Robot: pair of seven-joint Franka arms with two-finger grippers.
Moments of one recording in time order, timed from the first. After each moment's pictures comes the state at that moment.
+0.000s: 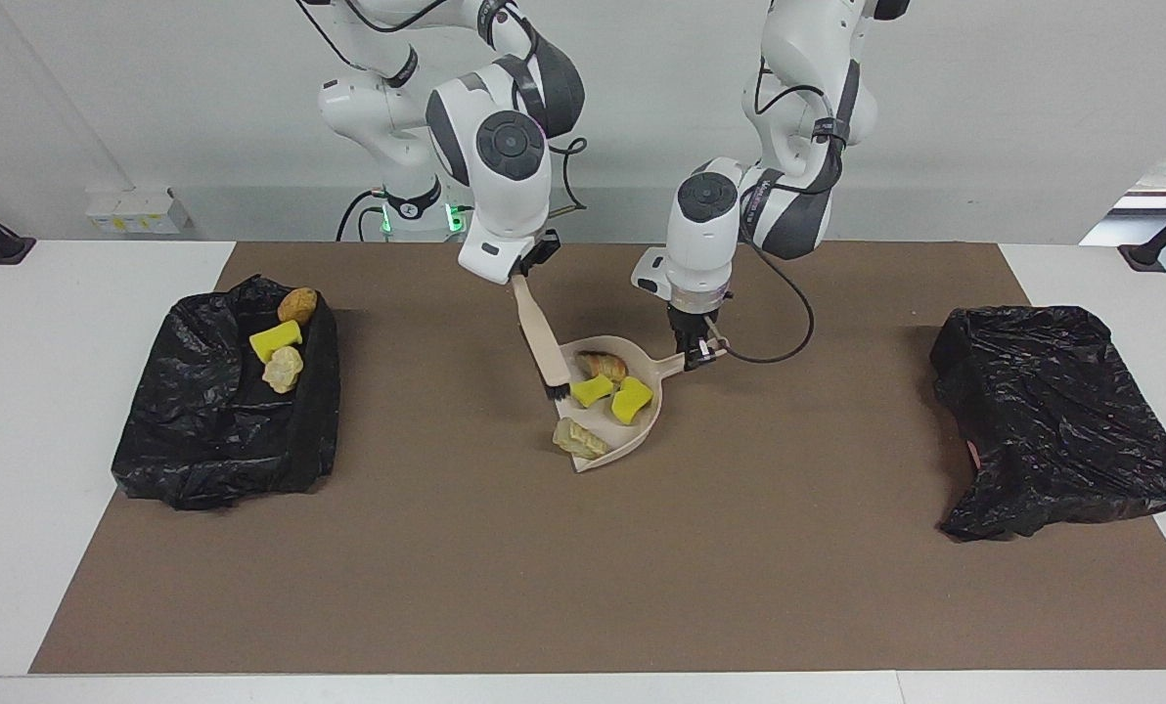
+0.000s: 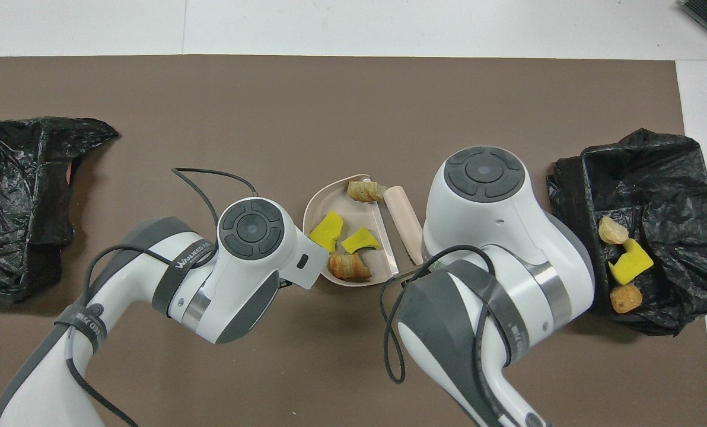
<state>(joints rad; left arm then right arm) -0.52 0.16 -0.08 -2.03 0.09 2.15 0.71 0.23 0.12 0.25 -1.78 0.04 1.57 0.16</state>
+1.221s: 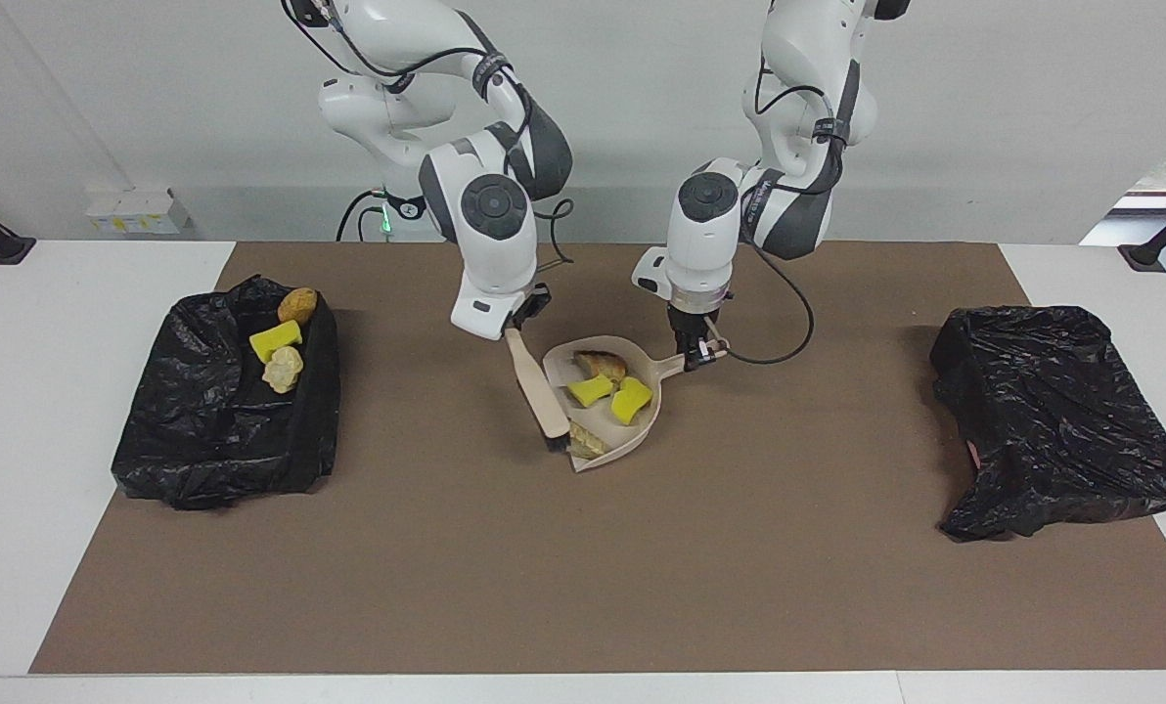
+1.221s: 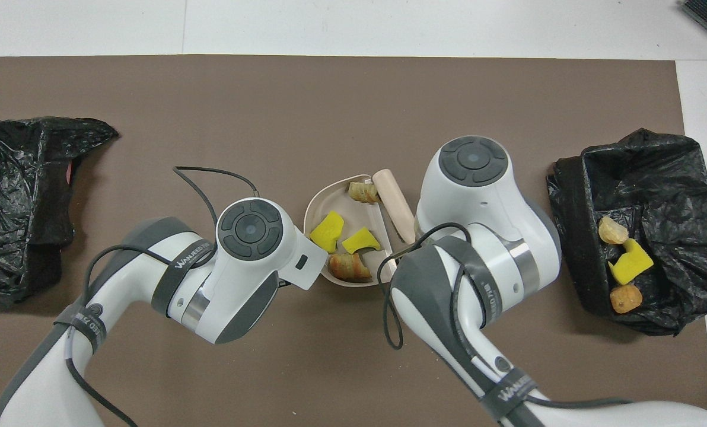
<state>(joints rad) -0.52 0.16 -0.07 -2.04 0.09 2.17 0.76 0.24 0.22 0.27 -1.79 0.05 1.70 0.08</state>
